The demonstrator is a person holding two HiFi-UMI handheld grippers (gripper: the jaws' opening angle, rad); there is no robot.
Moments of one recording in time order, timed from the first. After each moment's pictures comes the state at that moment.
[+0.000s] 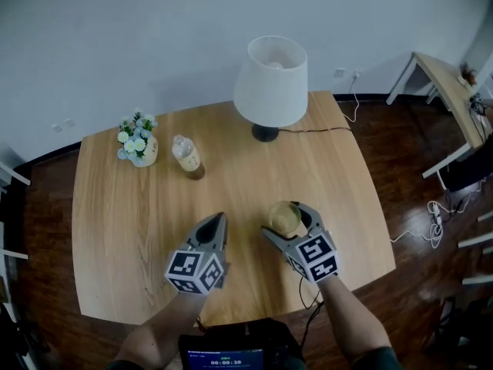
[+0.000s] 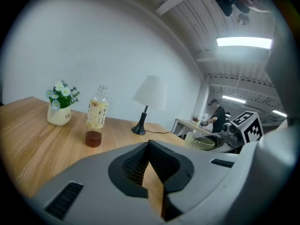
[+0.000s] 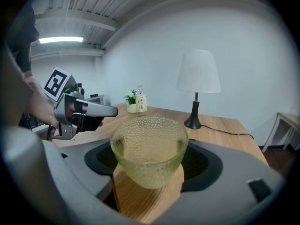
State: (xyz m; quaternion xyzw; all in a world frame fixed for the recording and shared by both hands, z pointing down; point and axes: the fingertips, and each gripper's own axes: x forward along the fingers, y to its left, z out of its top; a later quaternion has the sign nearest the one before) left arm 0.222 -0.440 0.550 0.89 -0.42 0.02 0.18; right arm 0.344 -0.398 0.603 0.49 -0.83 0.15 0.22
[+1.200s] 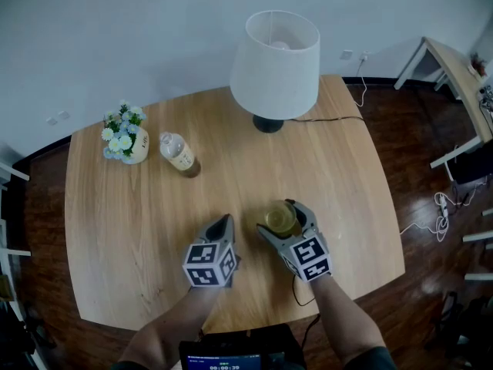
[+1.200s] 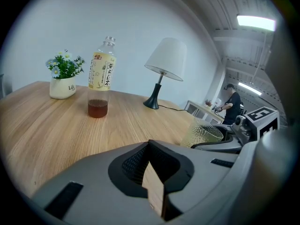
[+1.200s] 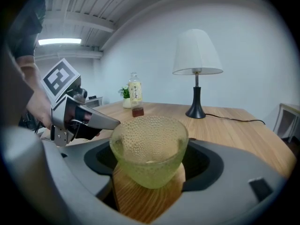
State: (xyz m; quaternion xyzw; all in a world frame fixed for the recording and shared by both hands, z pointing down) left arm 0.242 -0.471 0.653 0.85 -0.46 0.13 0.24; right arm 0.341 -0.430 0.676 0.49 -0.83 0.17 0.20
